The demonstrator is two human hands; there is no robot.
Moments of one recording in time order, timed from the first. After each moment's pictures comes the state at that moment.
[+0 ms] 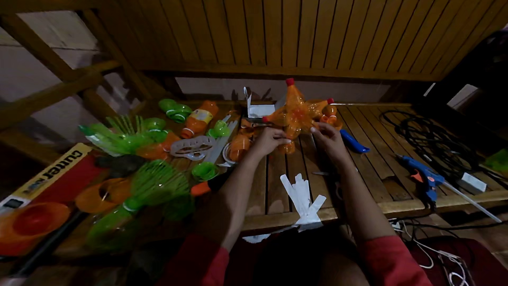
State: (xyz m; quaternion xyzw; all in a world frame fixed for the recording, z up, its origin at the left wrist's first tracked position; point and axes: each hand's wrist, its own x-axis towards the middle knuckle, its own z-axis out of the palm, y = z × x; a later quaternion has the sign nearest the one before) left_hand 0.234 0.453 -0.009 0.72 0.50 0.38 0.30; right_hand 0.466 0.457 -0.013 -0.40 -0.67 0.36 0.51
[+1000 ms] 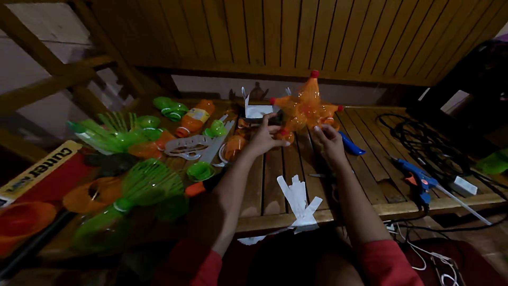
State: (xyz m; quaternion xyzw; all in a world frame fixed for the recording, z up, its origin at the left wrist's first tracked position) left_hand 0.234 0.451 -0.002 0.66 0.49 0.44 0.37; right_hand 0.465 0.454 -0.014 -0.40 -0.64 0.34 0.56
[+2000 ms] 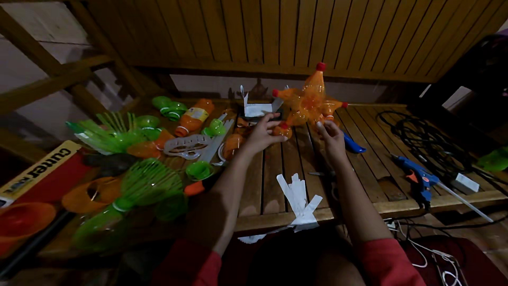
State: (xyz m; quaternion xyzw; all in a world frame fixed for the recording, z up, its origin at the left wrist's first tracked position) left_hand 0.229 0.455 -0.002 0.67 0.44 0.46 0.38; right_hand 0.463 0.449 -0.011 -0.39 -0.62 0.34 0.59
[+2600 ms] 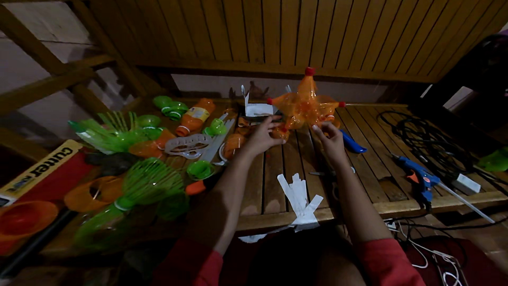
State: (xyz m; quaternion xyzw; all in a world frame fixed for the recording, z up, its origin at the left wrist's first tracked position) left_hand 0.227 0.457 -0.007 0.70 0.48 0.43 0.31; right_hand 0.463 0.453 -0.016 -0.38 -0.66 0.29 0.57
